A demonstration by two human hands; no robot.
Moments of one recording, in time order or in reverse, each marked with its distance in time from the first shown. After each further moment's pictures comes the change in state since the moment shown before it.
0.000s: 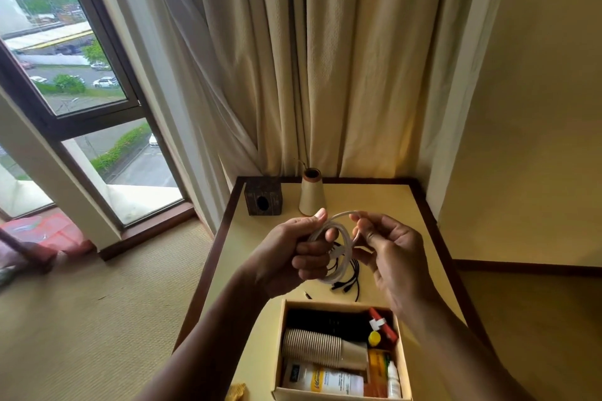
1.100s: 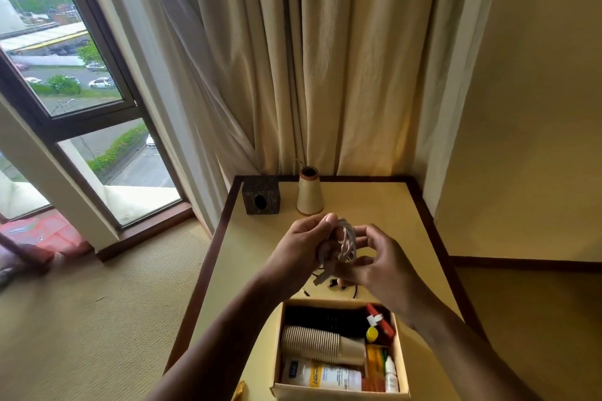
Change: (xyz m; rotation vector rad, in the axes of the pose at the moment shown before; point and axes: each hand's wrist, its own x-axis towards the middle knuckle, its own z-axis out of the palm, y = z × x) left_hand 0.012 -0.019 0.023 0.403 0.423 0.168; right_hand -0.013 0.003 -0.015 -0.471 -0.315 0.075
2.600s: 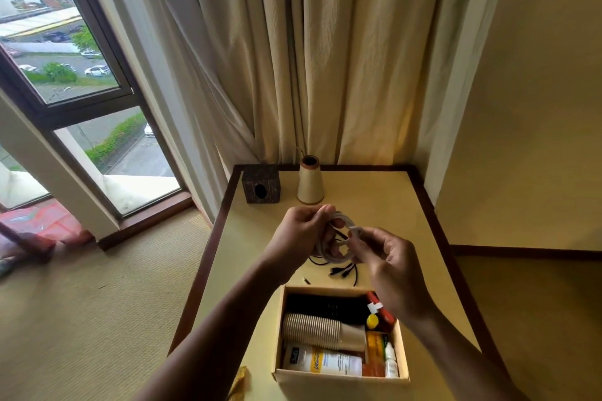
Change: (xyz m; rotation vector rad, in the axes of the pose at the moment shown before) left_hand 0.008 -0.005 -0.008 0.277 0.190 -0.002; right_hand -0.001 0.030 0.009 0.080 0.204 -0.167
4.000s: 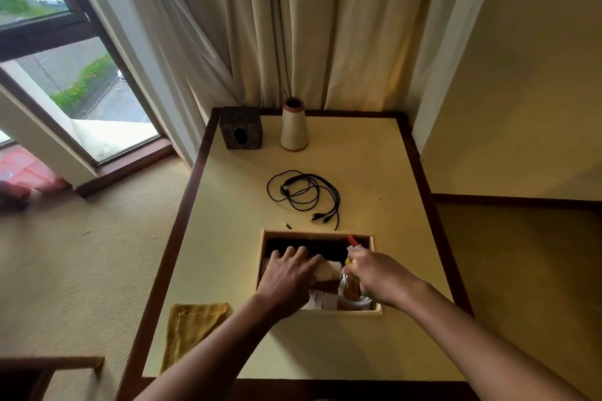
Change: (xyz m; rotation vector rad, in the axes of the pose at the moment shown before) left_hand -0.041 -0.200 0.028 1.459 -0.219 0.160; right_hand -0.016 0.125 -0.038 -1.243 -0.795 -0.023
